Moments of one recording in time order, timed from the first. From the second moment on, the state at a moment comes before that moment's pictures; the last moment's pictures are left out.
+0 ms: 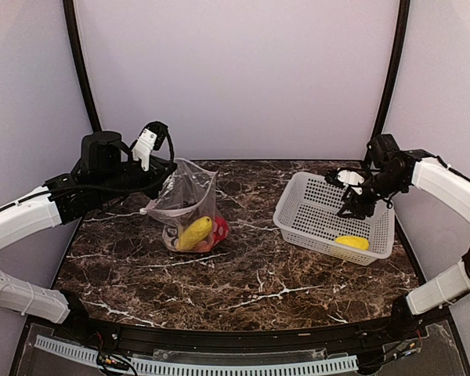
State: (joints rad) left arm -0.68 1.14 1.00 -0.16 -0.05 0.07; right arm 0.23 1.35 1.14 -0.88 -0.34 -0.88
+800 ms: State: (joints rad) left arm -0.68 1.14 1.00 -0.16 -0.04 0.07; right arm 0.18 1.53 1.05 -0.97 -0.20 -0.93
